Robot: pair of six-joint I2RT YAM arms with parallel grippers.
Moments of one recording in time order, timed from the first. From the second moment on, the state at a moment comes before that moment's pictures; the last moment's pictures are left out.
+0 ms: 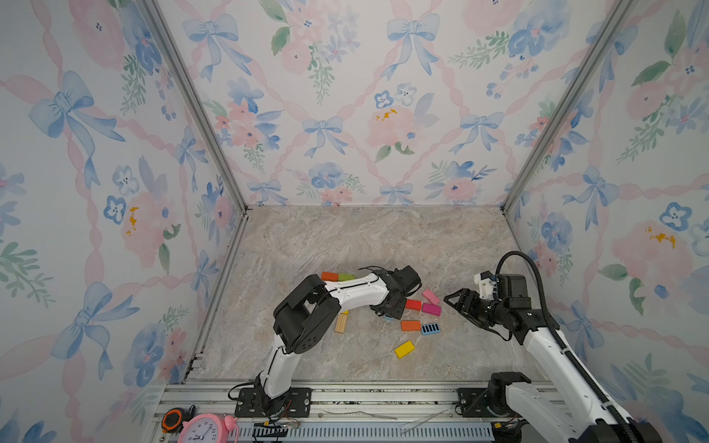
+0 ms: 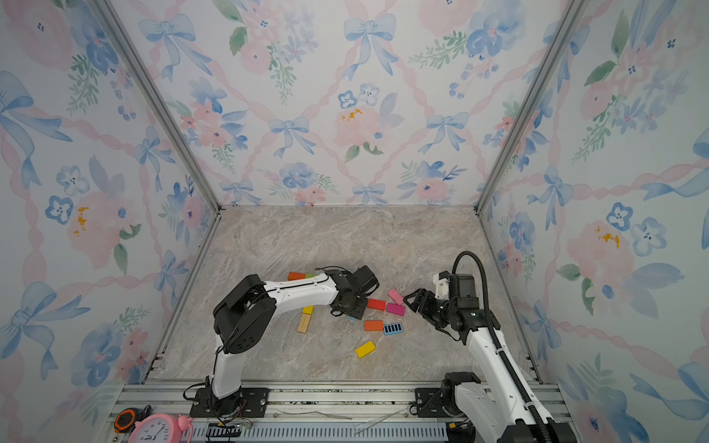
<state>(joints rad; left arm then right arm) -0.94 2.03 1.42 -0.71 -0.13 -0.54 0.05 0.90 0.58 -0.60 -0.50 0.59</state>
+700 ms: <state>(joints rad) -1.03 1.81 1.42 -0.72 -0.25 -0.43 0.05 0.93 0.71 -0.63 -0.50 0.56</state>
